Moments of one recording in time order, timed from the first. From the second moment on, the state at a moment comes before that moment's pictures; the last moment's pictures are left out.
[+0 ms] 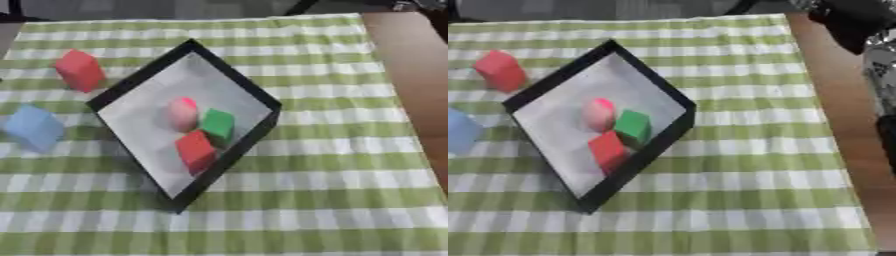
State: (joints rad) left arm -0.73 0.94 -0.32 -1.11 -0.22 -0.43 -0.68; right arm -0.45 -0.65 -0.01 -1.98 -0.47 0.17 0.15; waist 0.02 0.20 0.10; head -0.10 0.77
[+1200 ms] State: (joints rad) left arm -0.74 0.91 -0.34 -1.06 -0.28 -0.45 -0.67; right arm -0.45 -0.65 -0.01 -1.98 -0.47 0.19 0.15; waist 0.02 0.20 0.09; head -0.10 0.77
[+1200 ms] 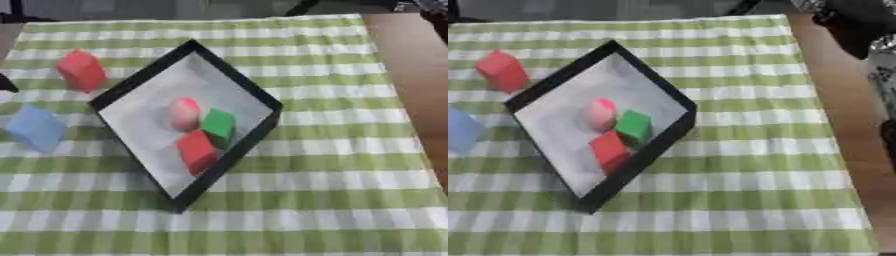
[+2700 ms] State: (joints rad) left arm -0.81 0.82 -0.33 -0.95 -0.33 -0.45 -0.67; right arm -0.46 -0.63 -0.01 -1.97 -0.47 0.21 0.15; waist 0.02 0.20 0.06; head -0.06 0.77
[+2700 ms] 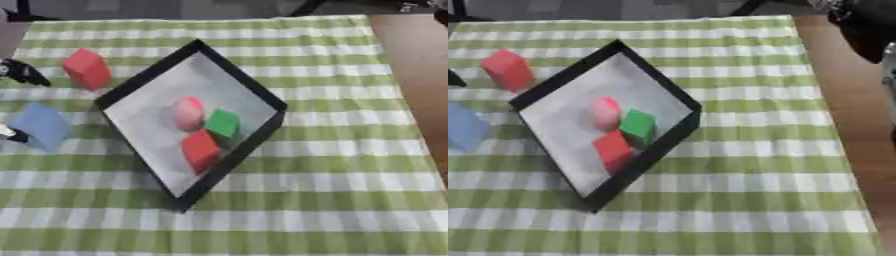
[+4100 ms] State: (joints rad) left arm -0.81 0.77 -0.34 -0.90 -0.45 -0.47 -0.65; right arm -0.47 -0.62 -0.01 -1.97 -0.47 0.21 0.15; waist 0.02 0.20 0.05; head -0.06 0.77
